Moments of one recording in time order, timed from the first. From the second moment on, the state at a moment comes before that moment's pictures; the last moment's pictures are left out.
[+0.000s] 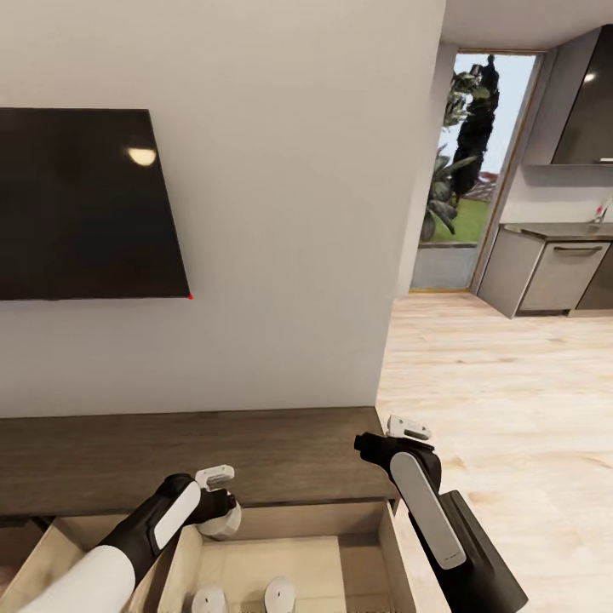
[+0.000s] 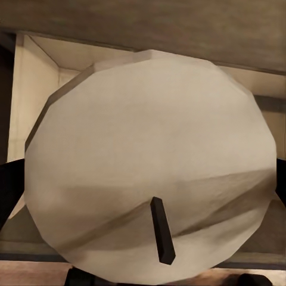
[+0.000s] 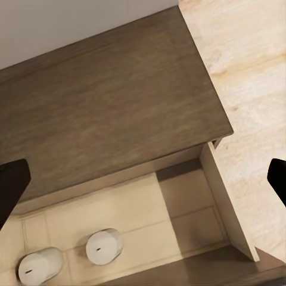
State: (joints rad) left arm -0.61 0.10 -0.37 -0.64 0.72 0.66 0.27; right arm -0.42 0.05 0.30 -1.52 -0.83 0.82 -0.92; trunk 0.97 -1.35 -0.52
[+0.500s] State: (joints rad) left arm -0.61 0.11 -0.38 -0.71 0.72 0.66 0.27; right arm -0.42 0.05 0.30 -1.52 -0.83 0.81 -0.92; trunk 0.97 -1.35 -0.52
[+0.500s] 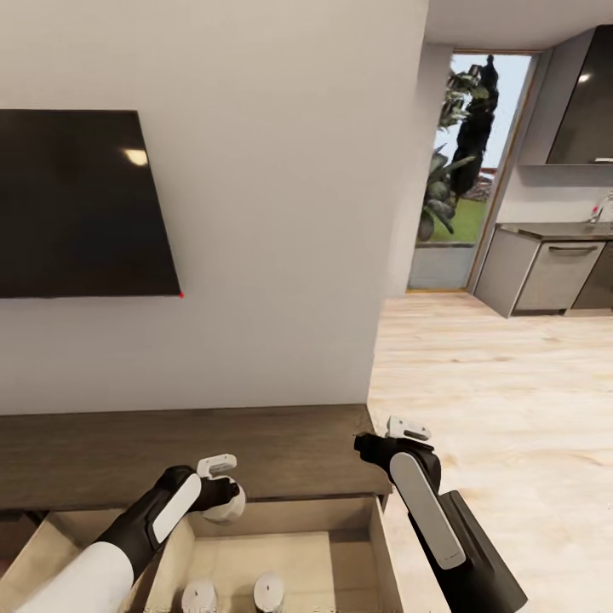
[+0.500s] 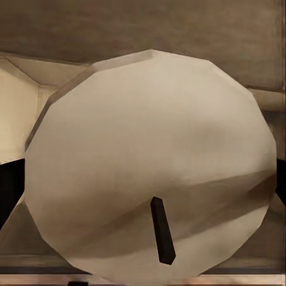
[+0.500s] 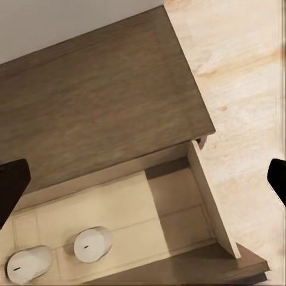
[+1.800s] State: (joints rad) left arm -0.61 0.11 -0.38 -0.71 0.71 0.66 0.27; right arm -0.42 0.05 0.31 -1.48 -0.83 0.81 -0.92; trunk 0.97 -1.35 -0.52
